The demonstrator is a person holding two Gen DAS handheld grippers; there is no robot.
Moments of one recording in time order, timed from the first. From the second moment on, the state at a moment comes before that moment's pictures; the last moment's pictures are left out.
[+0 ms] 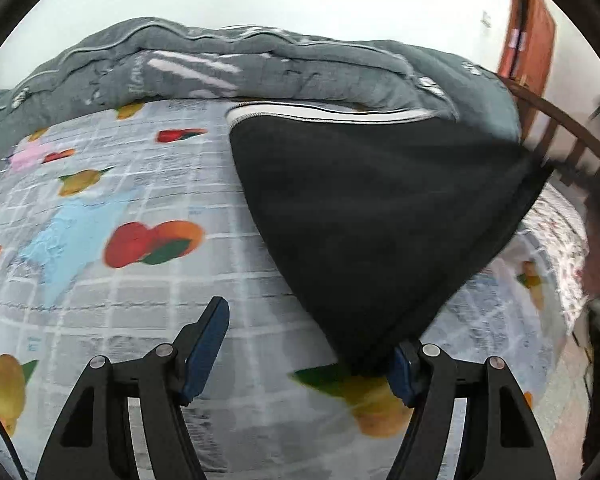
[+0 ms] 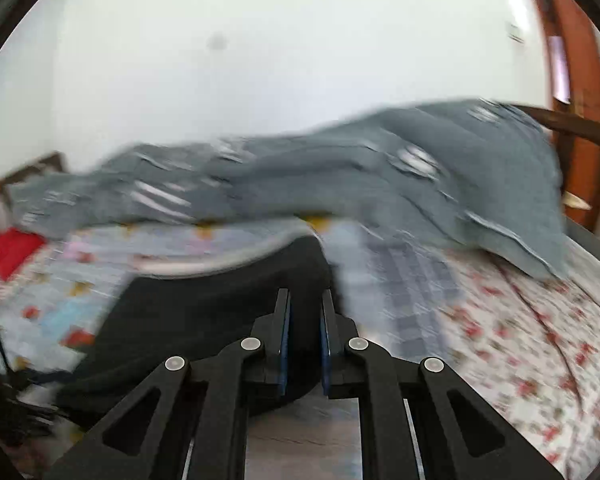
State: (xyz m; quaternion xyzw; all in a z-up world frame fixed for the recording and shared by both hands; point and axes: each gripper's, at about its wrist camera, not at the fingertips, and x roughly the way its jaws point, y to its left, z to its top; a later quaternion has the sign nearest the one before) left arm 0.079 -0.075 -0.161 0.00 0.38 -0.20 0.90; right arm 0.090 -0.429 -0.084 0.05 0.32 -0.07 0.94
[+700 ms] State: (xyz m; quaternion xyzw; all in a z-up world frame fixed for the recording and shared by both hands) left arm 0.123 -0.098 -0.168 0.00 0.42 -0.16 0.89; right arm 0.107 -0.434 -0.149 0.05 0.39 -0.09 0.92
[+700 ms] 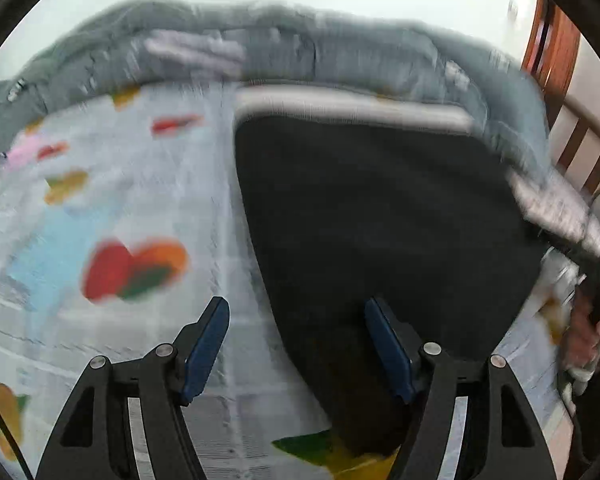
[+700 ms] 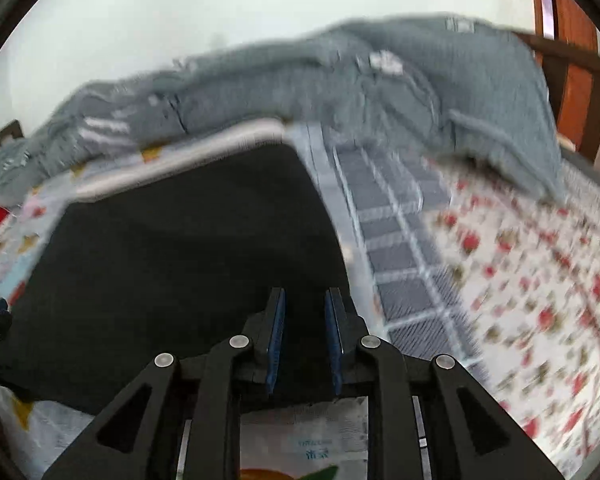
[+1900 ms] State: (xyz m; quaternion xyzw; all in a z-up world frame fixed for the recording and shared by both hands) left arm 0.032 0.017 -0.082 -0.08 0.38 -0.15 0.91; right arm 0.052 -0.402 -0.059 0.01 0.39 -0.08 0.92
